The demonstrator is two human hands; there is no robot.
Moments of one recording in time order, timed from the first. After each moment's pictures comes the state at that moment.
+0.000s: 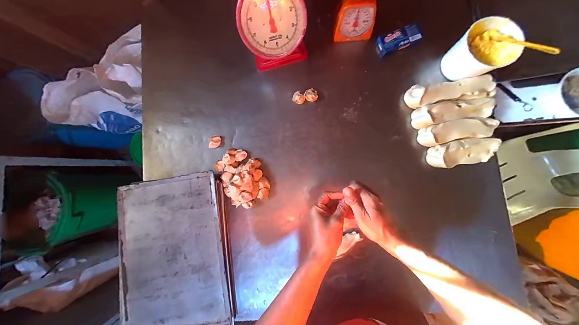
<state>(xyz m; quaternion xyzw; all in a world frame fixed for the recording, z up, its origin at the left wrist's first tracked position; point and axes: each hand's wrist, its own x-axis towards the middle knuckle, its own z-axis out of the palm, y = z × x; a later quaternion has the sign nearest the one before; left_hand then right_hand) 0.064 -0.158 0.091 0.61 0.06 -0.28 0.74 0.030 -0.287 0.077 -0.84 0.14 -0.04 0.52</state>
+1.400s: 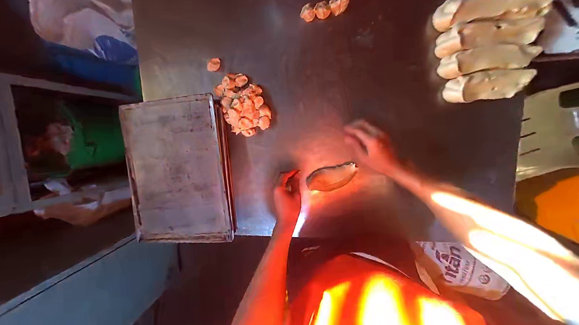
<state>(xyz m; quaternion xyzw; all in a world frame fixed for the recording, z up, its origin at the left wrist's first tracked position) -0.041 -0.017 0.026 0.88 0.01 -0.14 0.45 -0.016 -0.312 0.018 -0.93 -0.03 0.03 0.36</state>
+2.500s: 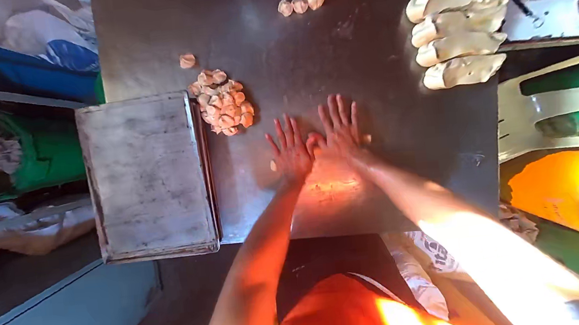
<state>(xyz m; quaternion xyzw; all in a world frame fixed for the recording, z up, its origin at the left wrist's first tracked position) 0.020 -0.084 -0.065 0.98 -0.19 -0.01 0.11 -0.002 -0.256 -0.051 -0.99 0.04 0.04 0.10</state>
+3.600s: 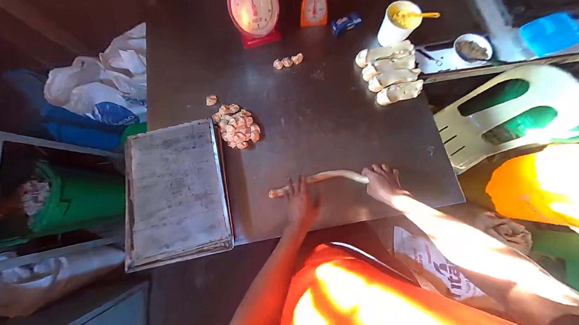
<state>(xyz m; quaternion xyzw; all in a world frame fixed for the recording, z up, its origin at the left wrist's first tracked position) -0.123 -0.015 0.043 0.92 -0.22 -0.23 0.23 -0.207 -0.275 0.075 -0.94 0.20 0.24 0.15</state>
